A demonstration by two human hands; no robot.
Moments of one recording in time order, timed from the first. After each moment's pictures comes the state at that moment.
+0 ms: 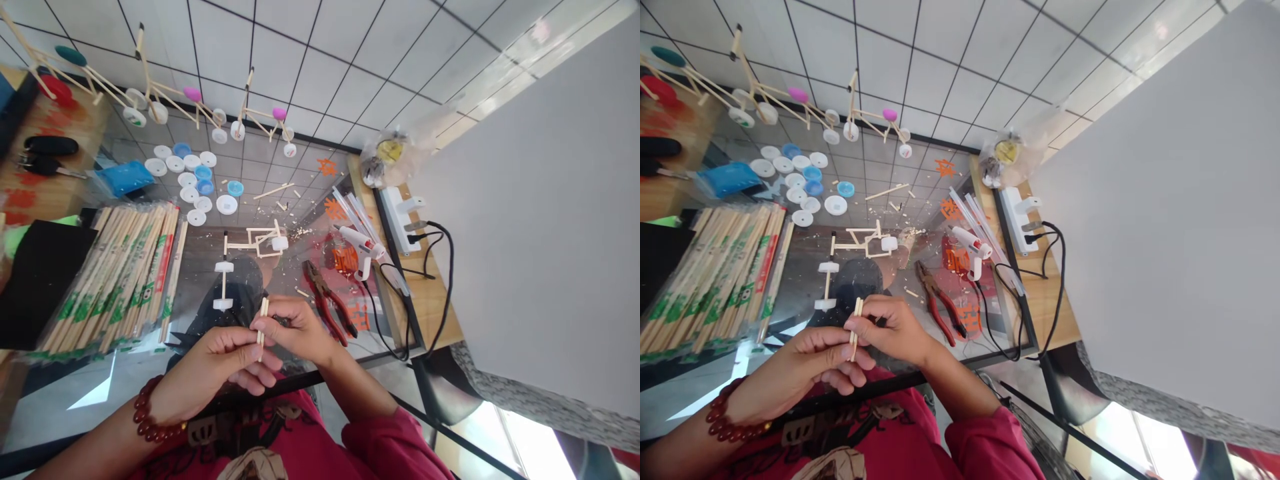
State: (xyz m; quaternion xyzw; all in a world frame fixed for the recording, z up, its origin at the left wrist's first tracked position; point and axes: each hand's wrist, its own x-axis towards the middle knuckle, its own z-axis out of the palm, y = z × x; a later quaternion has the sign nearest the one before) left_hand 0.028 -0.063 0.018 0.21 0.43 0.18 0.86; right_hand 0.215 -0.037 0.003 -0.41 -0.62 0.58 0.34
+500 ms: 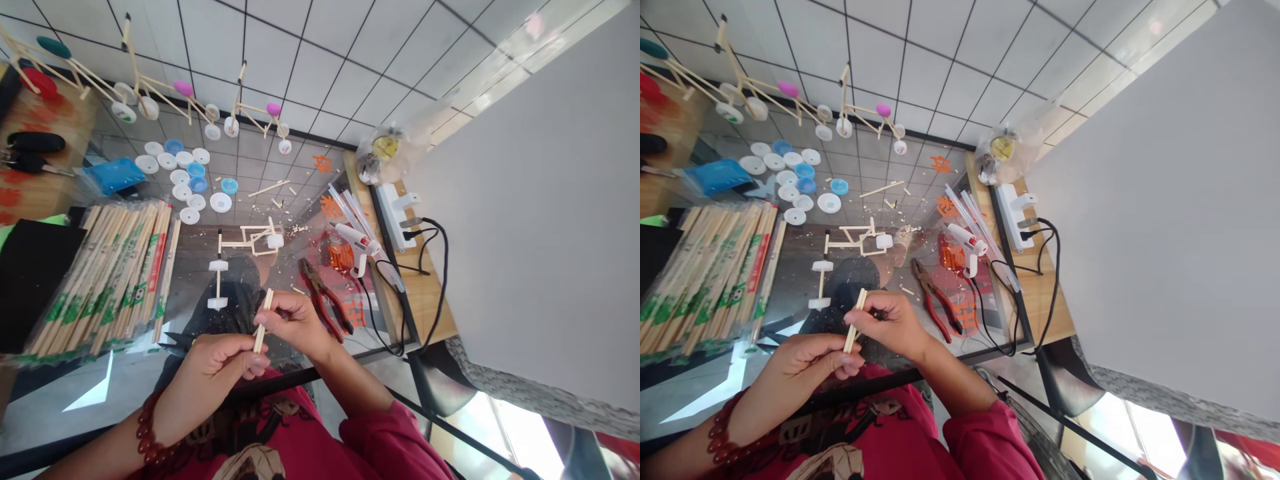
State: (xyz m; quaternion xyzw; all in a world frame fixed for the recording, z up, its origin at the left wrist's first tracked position) left_hand 0.028 -0.071 0.017 0.51 0.47 0.23 0.68; right_hand 0.213 -0.037 0.002 -0.45 -0.54 0.60 0.38
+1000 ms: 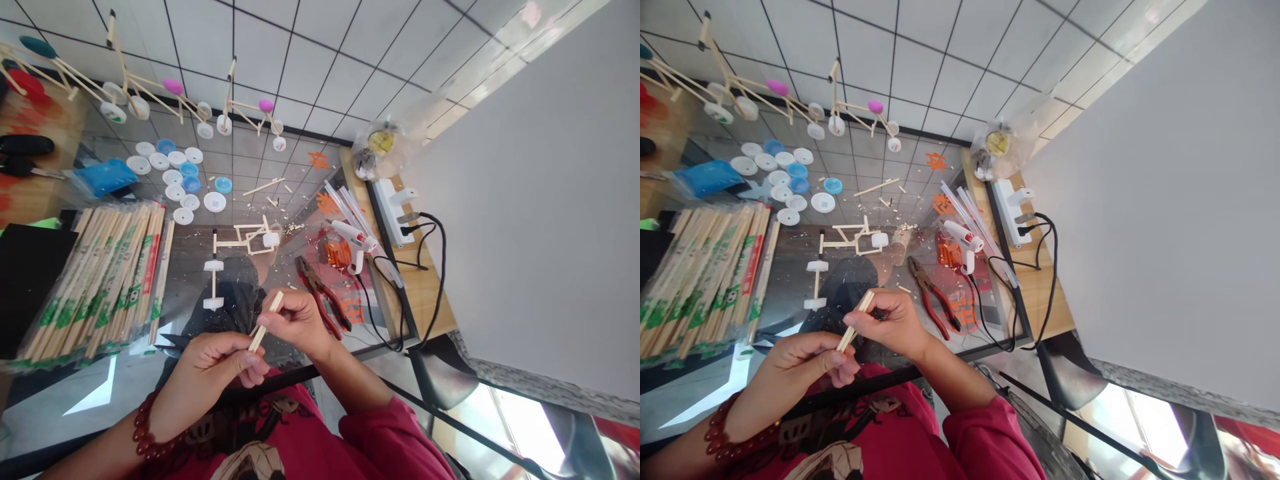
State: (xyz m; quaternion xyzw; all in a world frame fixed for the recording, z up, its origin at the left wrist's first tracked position) left_hand 0.031 -0.077 0.013 0.38 0.47 0.24 0.76; right_hand 0.216 -0.039 0.006 -0.45 -0.54 0.57 0.42
